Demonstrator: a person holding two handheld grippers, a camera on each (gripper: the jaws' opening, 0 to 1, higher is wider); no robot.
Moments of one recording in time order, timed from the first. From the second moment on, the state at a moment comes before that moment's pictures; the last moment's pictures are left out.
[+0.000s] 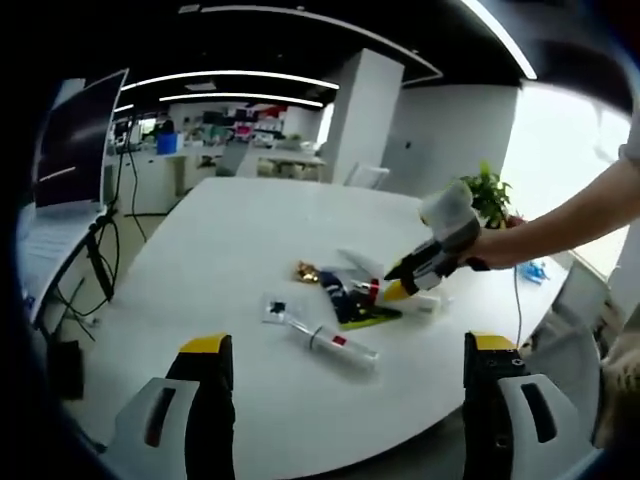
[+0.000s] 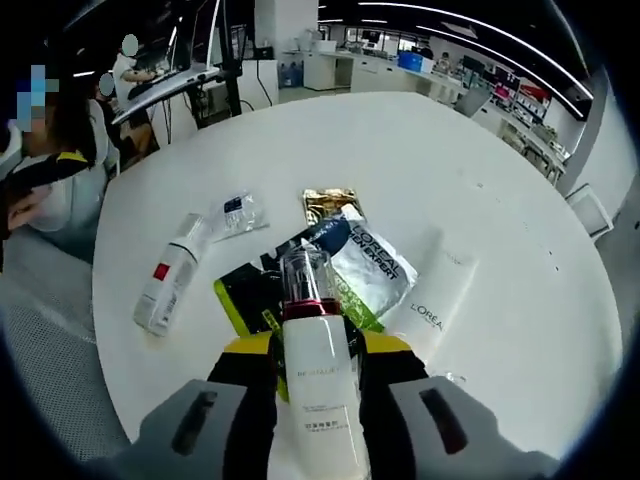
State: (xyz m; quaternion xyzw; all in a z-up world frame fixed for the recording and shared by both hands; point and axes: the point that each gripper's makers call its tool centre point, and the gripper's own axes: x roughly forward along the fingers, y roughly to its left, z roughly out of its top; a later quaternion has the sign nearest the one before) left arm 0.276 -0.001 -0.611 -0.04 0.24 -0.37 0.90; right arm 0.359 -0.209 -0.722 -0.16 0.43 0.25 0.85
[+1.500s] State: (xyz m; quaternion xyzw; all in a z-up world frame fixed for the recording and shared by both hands) left arm 0.280 0.004 -0.610 -0.07 0.24 -0.35 0.90; right arm 0.359 -0.207 -0.746 -0.22 0.50 0.27 0.79
